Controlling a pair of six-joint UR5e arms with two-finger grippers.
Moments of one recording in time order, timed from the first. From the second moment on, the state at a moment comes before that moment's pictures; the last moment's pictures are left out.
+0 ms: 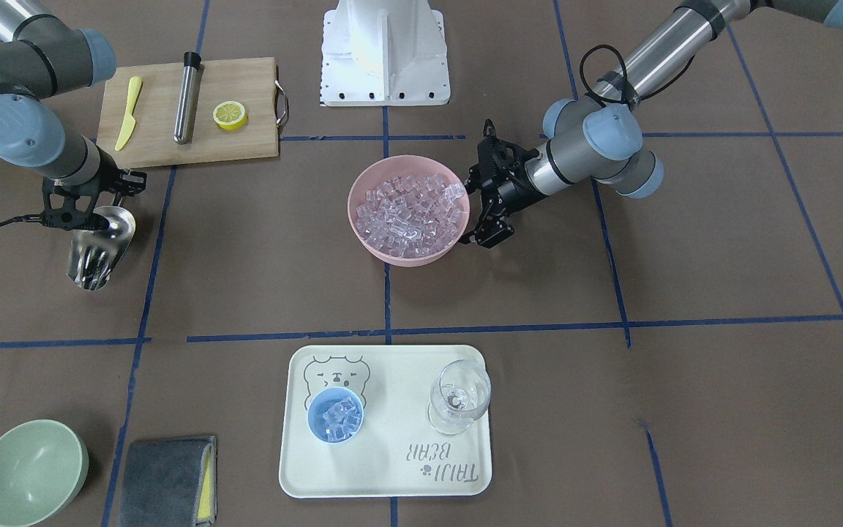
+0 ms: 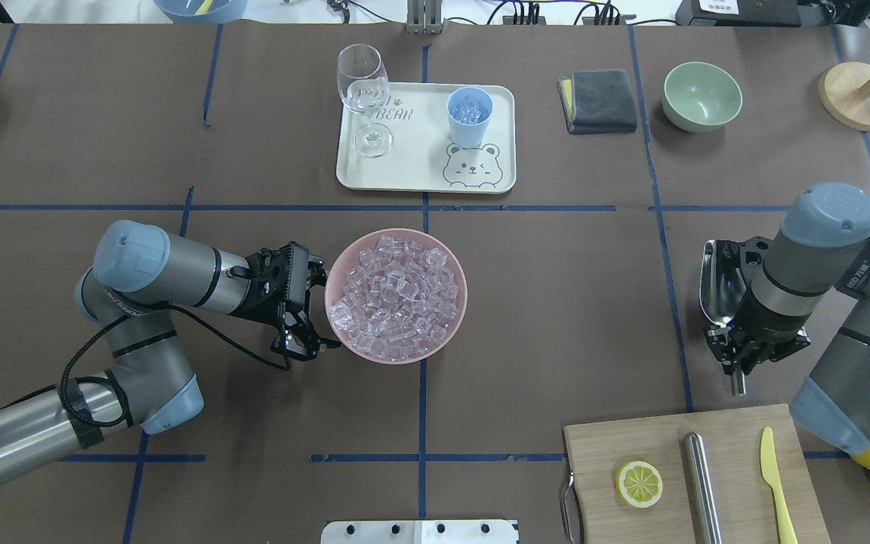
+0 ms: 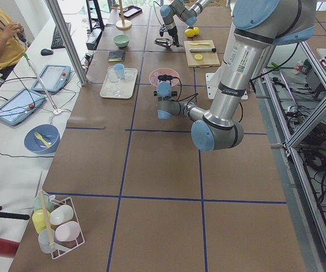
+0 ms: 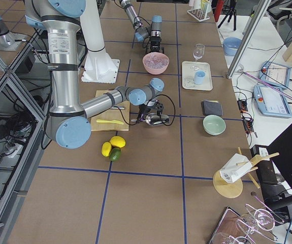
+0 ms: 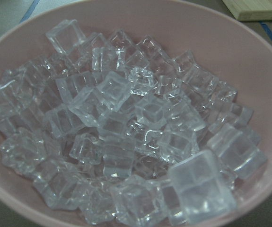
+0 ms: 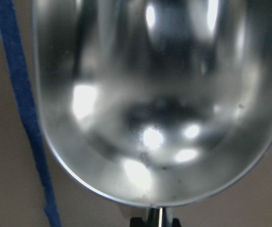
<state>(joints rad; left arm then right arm) -0.56 -2.02 -1.34 -2.83 -2.12 0.05 0.72 -1.53 1.84 -1.58 2.26 0.91</state>
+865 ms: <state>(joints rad) -0.56 -2.02 -1.34 -2.83 -2.12 0.05 0.78 -1.52 1.96 -1.58 2.22 0.95</state>
